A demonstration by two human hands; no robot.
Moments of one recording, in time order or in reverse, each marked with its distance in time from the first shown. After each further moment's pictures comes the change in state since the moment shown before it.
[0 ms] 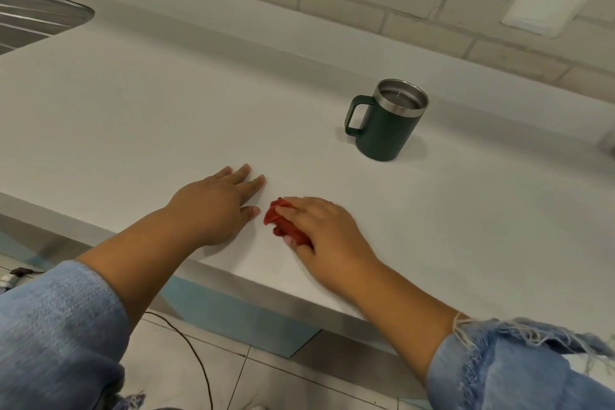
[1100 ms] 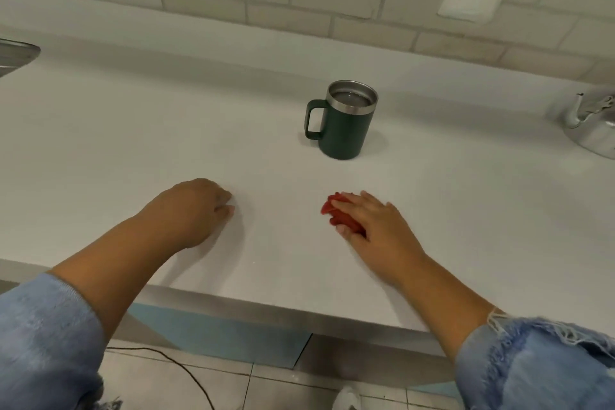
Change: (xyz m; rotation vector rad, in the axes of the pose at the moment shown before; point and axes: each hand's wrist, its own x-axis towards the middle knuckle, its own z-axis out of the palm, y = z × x) left_hand 0.011 0.016 -0.023 -0.133 0.066 -0.082; right_hand -0.052 0.082 -0.035 -0.008 0.070 0.332
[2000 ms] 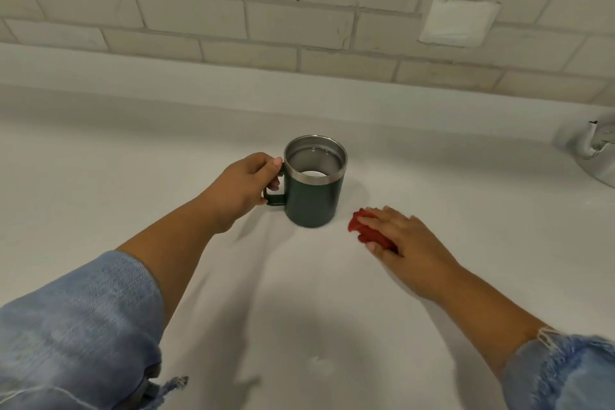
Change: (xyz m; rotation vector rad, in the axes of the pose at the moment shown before) left_hand 0.155 0.125 -0.041 -0.967 0.004 0.142; right_hand 0.089 0.126 -0.051 -0.025 -0.032 -0.012
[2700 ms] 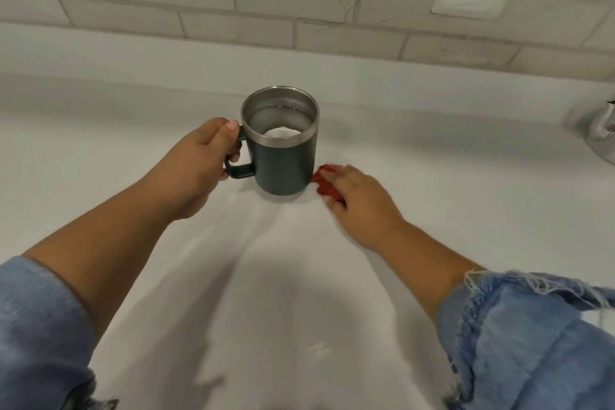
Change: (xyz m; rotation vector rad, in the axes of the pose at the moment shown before) left_hand 0.023 -0.014 -0.047 -0.051 0.077 0.141; right_hand 0.092 -0.052 0.019 -0.013 0.139 -0.029
